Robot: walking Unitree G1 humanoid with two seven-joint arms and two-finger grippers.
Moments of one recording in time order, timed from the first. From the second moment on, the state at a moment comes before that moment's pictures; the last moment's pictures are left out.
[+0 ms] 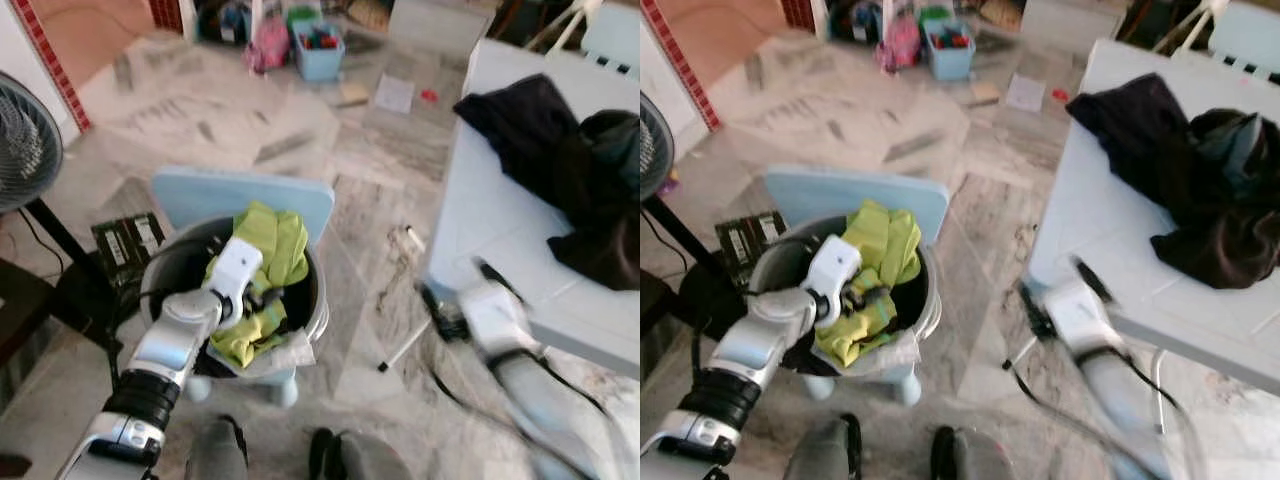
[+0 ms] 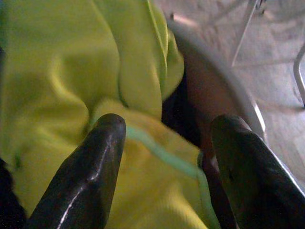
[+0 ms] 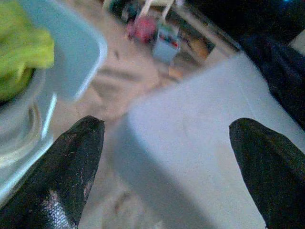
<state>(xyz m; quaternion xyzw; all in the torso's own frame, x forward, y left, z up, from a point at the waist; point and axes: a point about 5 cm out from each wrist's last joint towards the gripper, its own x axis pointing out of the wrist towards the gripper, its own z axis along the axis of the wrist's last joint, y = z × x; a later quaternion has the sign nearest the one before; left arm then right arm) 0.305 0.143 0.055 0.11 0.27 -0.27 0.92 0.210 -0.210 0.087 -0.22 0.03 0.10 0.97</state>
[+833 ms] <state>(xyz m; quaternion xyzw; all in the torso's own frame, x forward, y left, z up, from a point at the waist) 0.326 0.166 0.051 0.02 0.26 -0.11 0.96 0.192 -0.225 0.106 -0.25 0.06 0.11 0.96</state>
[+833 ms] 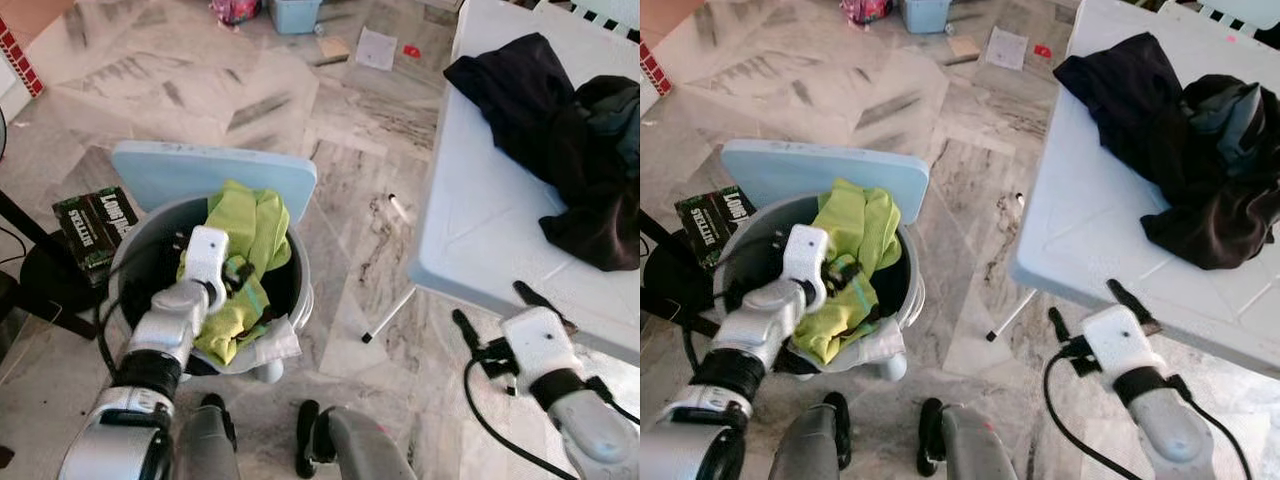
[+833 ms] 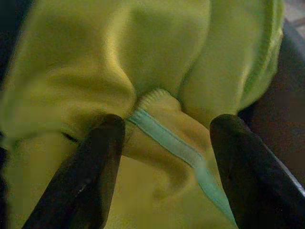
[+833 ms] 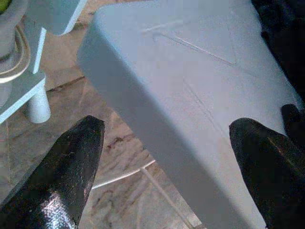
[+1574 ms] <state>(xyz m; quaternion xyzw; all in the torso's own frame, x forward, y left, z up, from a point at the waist) 0.321 0.173 0.027 0.01 0.31 -0.11 0.95 0.203 -0.216 0.110 -0.26 0.04 0.12 0.96</state>
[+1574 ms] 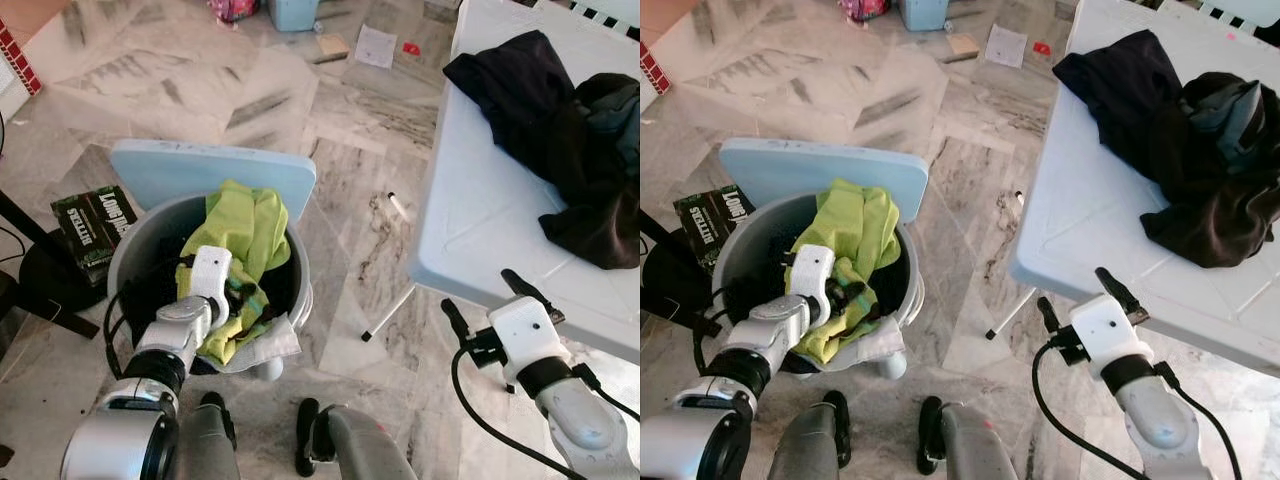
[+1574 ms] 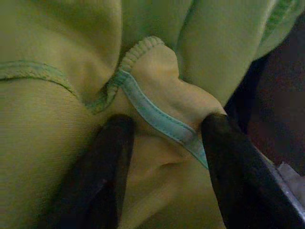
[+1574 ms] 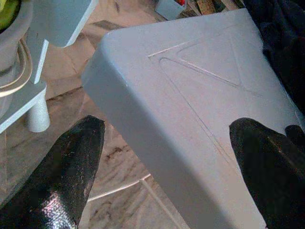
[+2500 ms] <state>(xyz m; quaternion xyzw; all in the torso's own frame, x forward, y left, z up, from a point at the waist) 0.328 0.181 0.033 0.00 0.27 -0.09 0.96 0.209 -0.184 0.108 -0.15 0.03 0.22 0.96</state>
